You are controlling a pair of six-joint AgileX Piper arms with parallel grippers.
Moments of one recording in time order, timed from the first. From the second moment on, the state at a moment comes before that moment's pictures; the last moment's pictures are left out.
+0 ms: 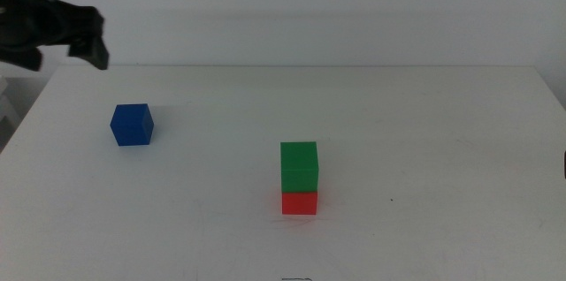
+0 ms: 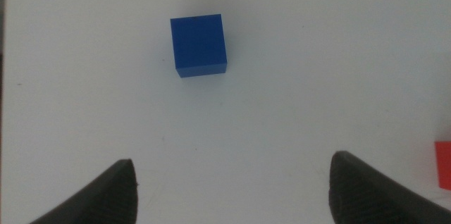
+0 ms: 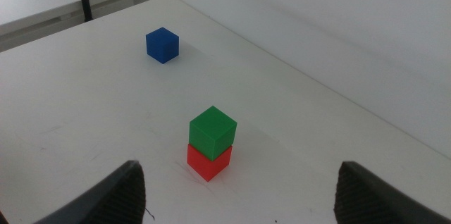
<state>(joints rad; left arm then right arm) -0.02 1.50 -1.48 -0.08 1.10 0.05 0.66 0.60 -0.94 0.02 0.79 -0.16</state>
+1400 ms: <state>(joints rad) 0.00 2.31 -1.98 -0.09 1.22 0.08 0.66 0.60 -0.94 0.02 0.79 -0.16</state>
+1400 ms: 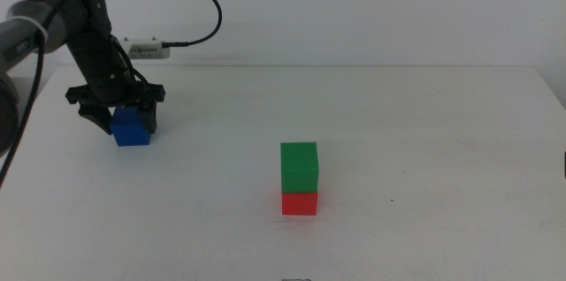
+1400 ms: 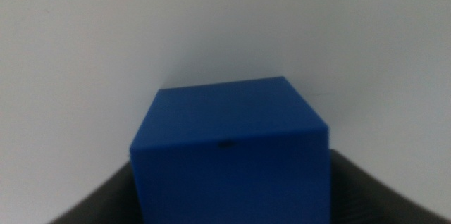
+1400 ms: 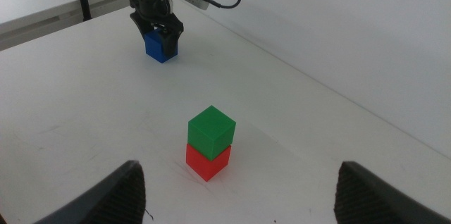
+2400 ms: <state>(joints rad) -0.50 1.80 -1.66 0.07 1.24 -0.51 0.66 0.60 -0.94 0.02 0.79 -0.16</state>
